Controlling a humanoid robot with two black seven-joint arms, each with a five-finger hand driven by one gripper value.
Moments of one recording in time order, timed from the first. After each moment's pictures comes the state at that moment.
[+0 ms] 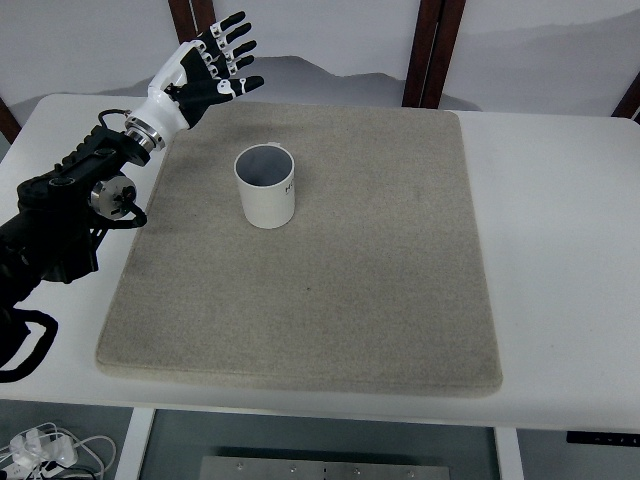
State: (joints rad) left arm -1.05 0.14 -0.41 -0.24 0.24 -0.47 -0.61; right arm 0.00 0.00 -0.01 0.19 -0.03 -0.01 -0.03
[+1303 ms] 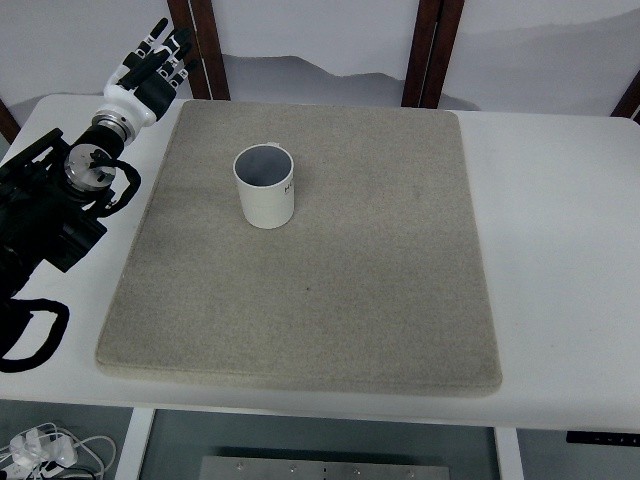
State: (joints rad) left arm -1.05 0.15 -0.70 -0.21 -0.30 -0.35 -0.10; right arm 0.00 0.00 -0.01 0.19 -0.03 -0.01 -0.03
